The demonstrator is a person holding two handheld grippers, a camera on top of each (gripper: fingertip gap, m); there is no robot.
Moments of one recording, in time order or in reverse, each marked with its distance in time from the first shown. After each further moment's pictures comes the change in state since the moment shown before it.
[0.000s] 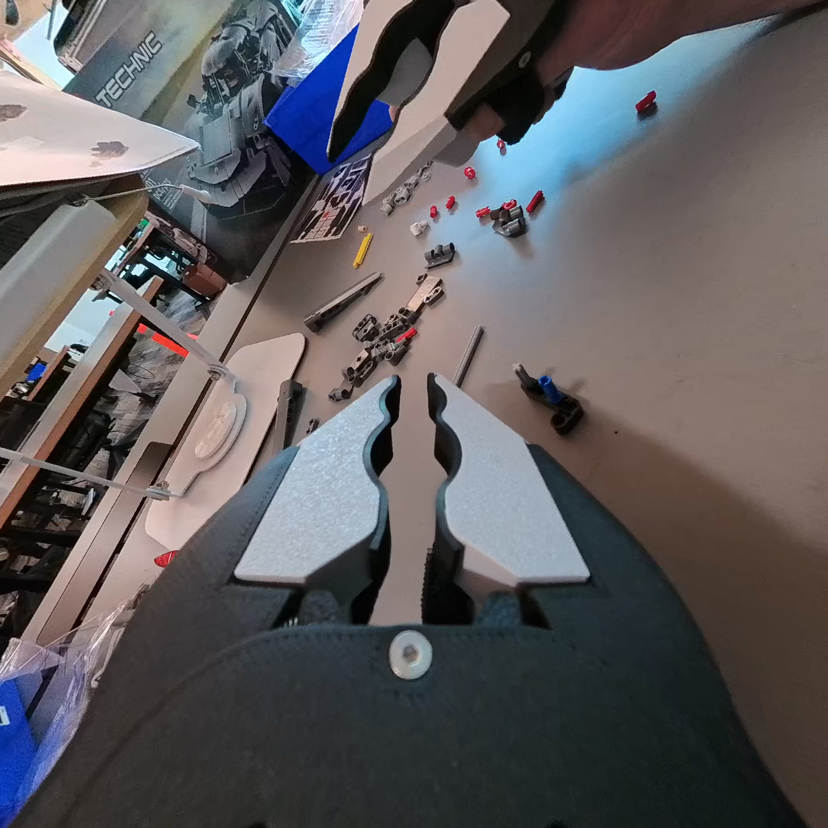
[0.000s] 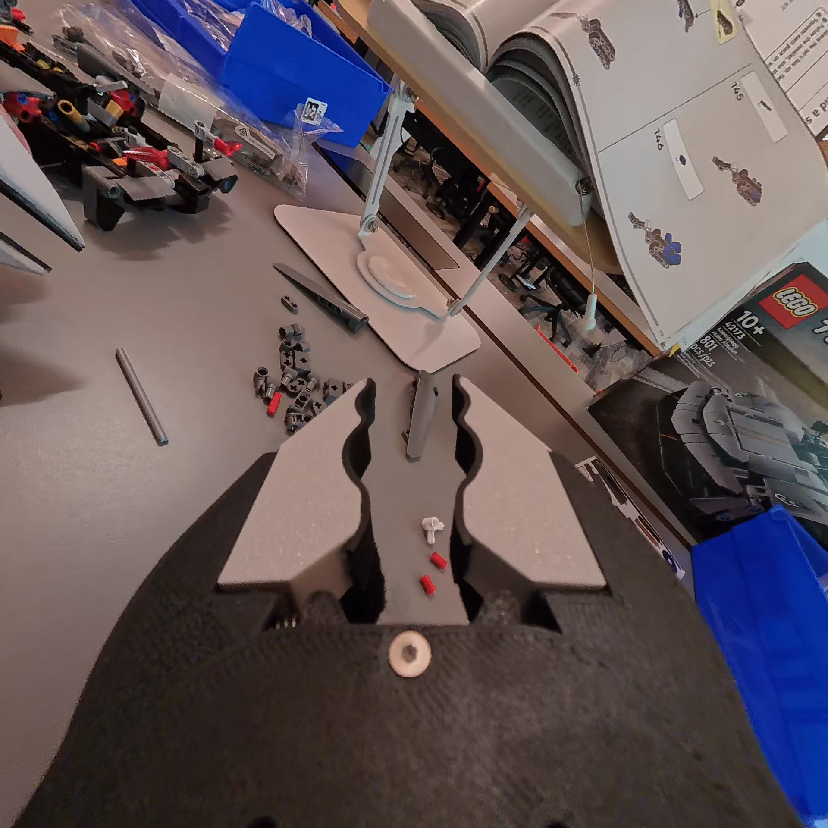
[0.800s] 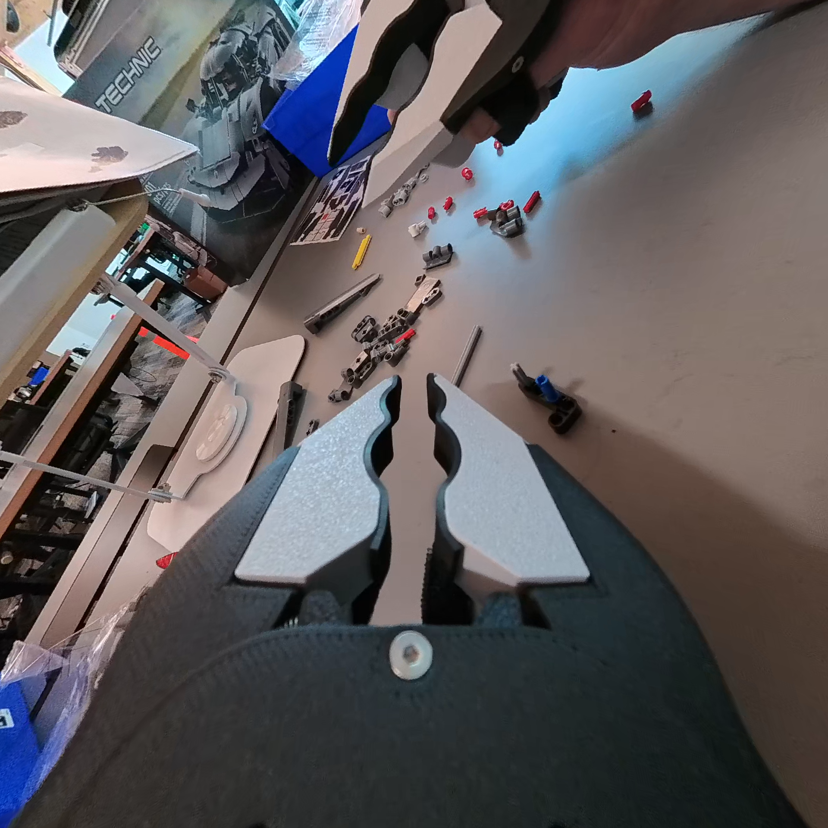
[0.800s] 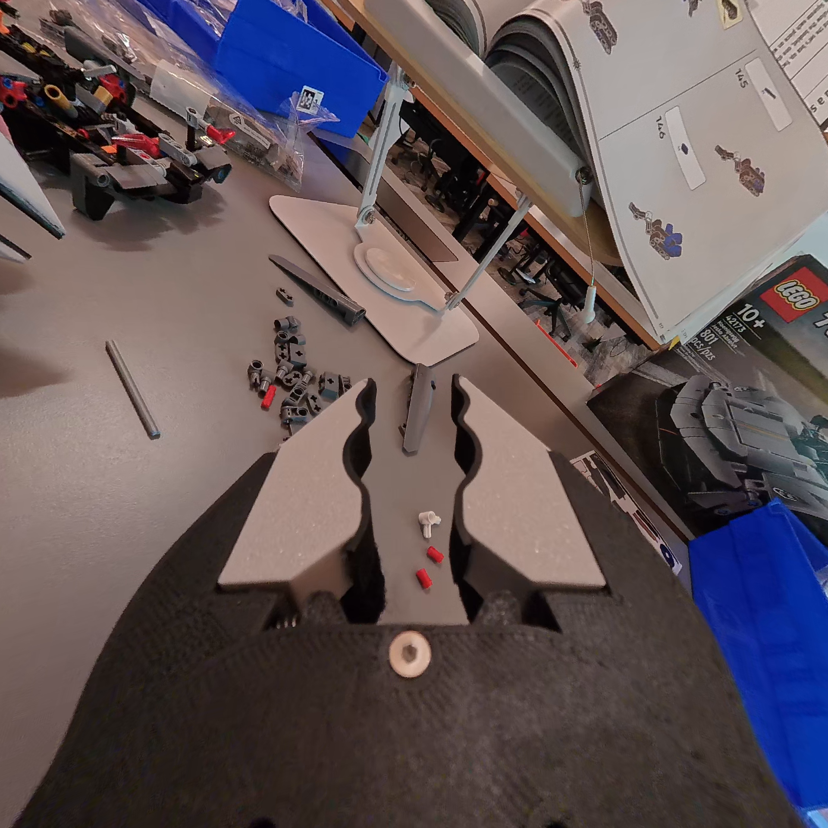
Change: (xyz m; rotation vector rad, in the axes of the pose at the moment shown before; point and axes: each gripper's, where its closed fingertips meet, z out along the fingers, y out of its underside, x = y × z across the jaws) left arm 0.001 -0.001 0.000 0.002 0.001 0.009; right arm 0.002 0.004 0.001 -0.015 0.002 -0.003
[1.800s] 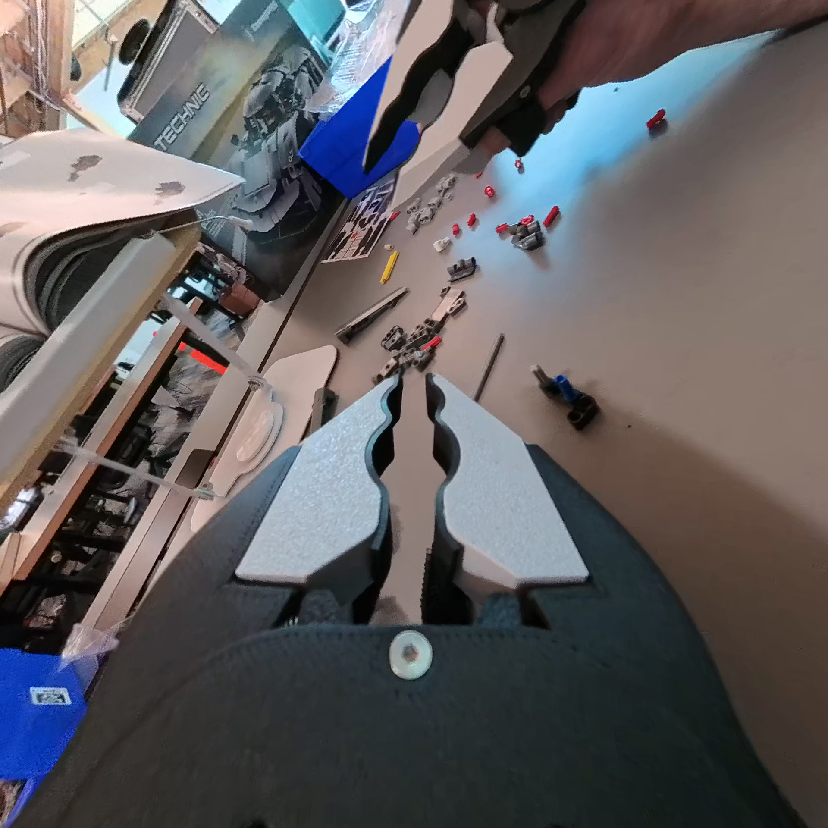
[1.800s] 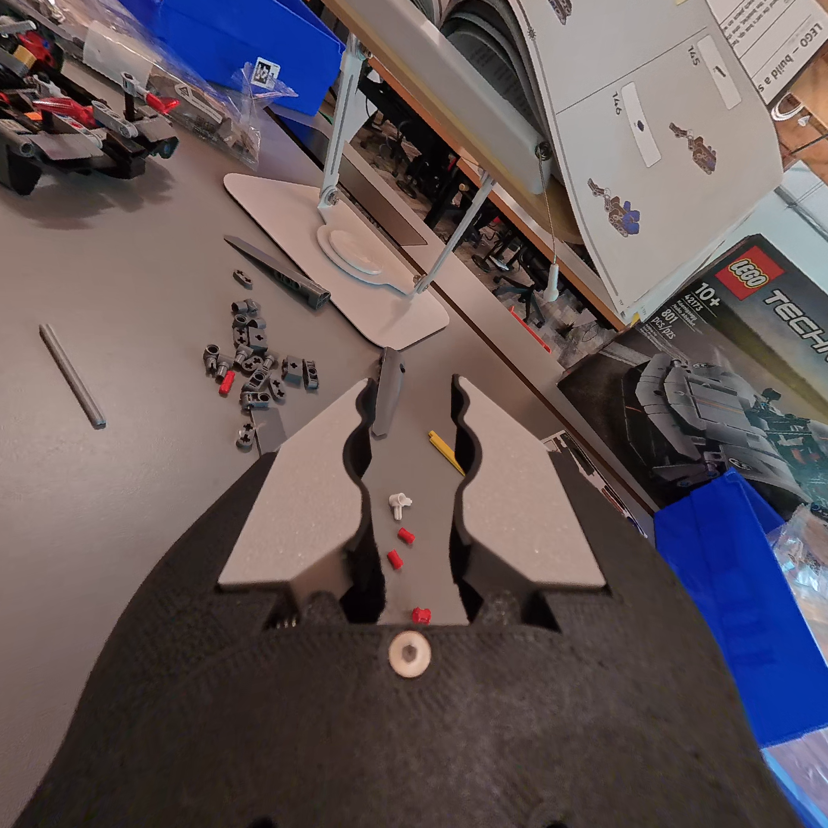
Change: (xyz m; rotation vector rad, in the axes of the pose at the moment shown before) left arm -0.013 -0.007 -0.015 0.034 -0.055 0.033; right arm 0.018 0.010 -0.003 -0.028 0.068 -0.003
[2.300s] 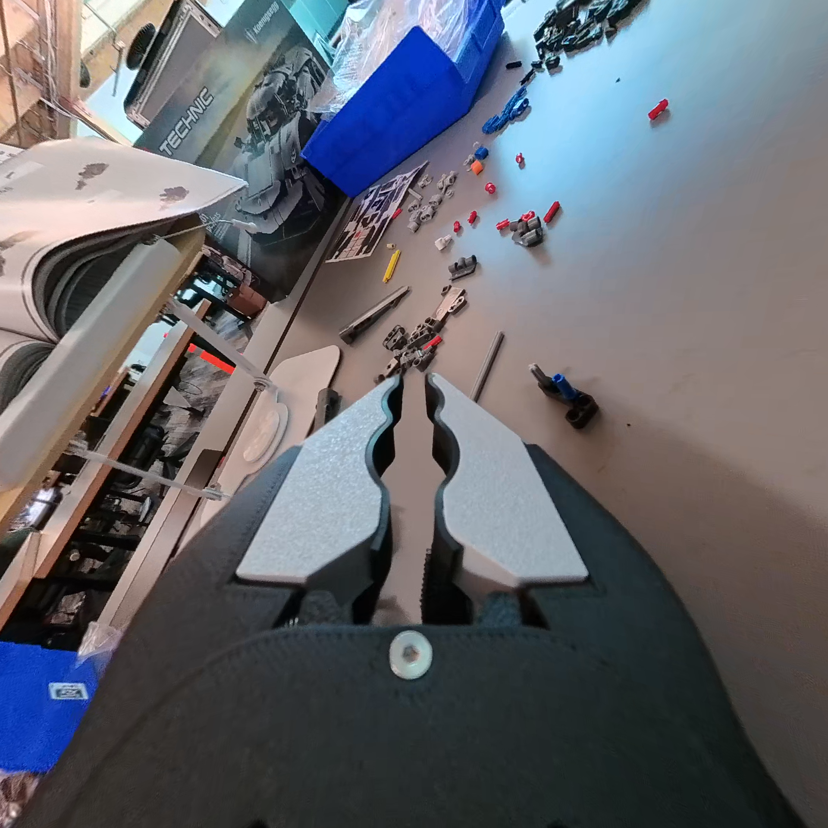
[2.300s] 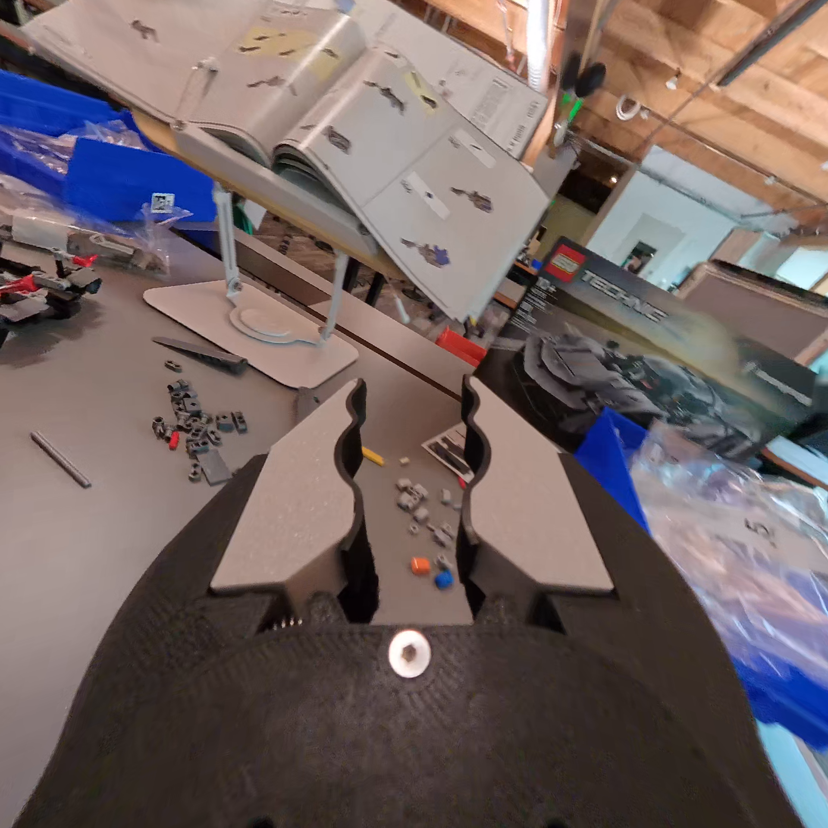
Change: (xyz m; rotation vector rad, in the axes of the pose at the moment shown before) left arm 0.002 0.000 0.000 -0.009 -0.012 0.025; right arm 0.072 -0.029 -0.083 0.099 0.203 0.188
